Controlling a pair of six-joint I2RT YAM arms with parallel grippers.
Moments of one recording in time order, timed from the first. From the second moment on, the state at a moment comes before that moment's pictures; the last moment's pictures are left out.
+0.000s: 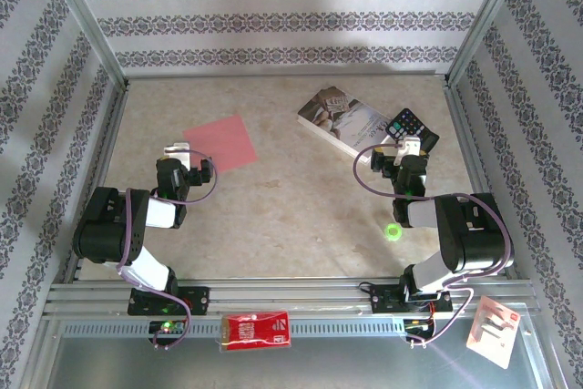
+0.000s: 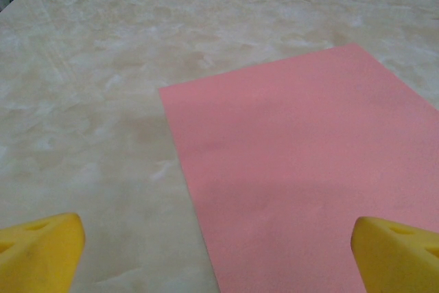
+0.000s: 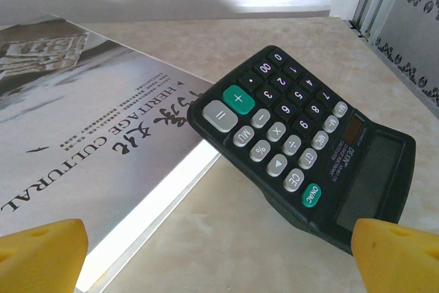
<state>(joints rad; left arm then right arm) -0.01 1.60 0.37 0.83 -0.10 -0.03 0.04 1.53 0.35 0.84 0.14 0.05</state>
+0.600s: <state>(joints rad) -0.01 1.54 0.36 0.82 -0.12 -0.03 0.06 1.47 0.35 0.80 0.20 0.04</state>
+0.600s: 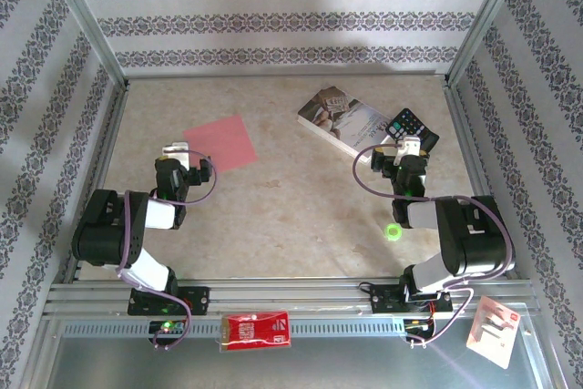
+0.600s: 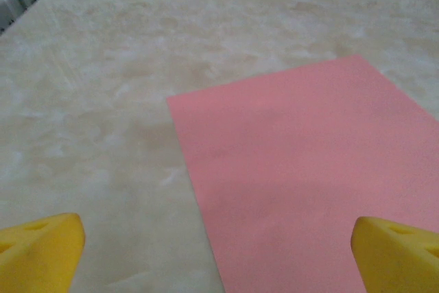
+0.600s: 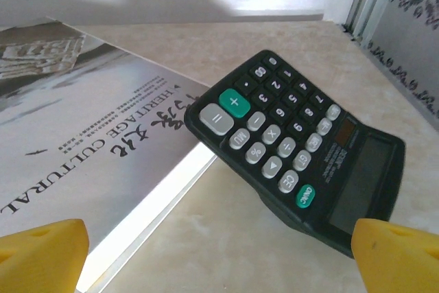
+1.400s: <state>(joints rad) -0.30 1.25 0.75 -0.17 -0.02 -0.44 0.38 1.18 0.75 -0.24 0.12 0.41</state>
